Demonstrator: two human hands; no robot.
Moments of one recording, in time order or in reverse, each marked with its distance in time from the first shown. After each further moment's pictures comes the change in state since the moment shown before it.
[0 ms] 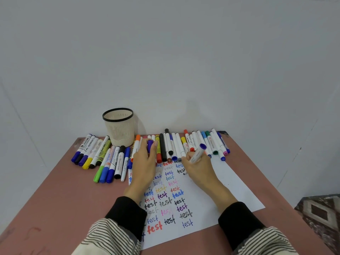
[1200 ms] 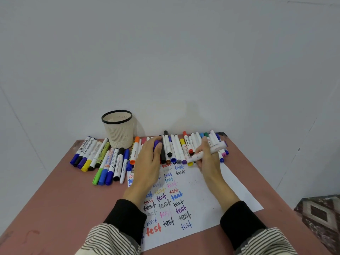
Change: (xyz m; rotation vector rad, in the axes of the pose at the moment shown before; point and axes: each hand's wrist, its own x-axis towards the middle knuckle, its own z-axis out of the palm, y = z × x) left_hand -0.005 0.011 -0.001 0.058 -0.119 0.121; right_hand 0.003 -0.015 -0.016 0.485 0.230 0.161
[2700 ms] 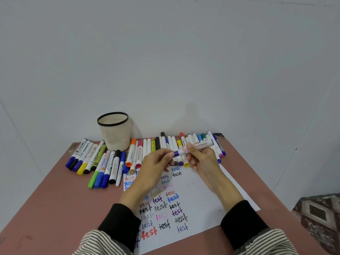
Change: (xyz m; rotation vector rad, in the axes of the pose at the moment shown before) left_hand 0.000 0.018 0.006 -0.275 -0.300 -0.112; right_hand 0.008 -0.005 -0.011 0.163 -0.296 0.046
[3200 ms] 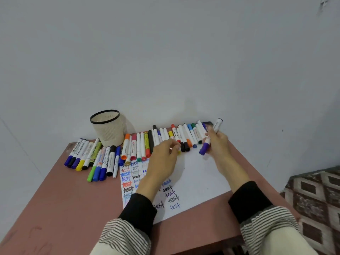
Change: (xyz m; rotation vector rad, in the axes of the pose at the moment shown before) left_hand -0.006 0.026 0.045 0.406 0.057 0.050; right_hand -0.005 -0.018 -0.048 -0.143 0.414 0.004
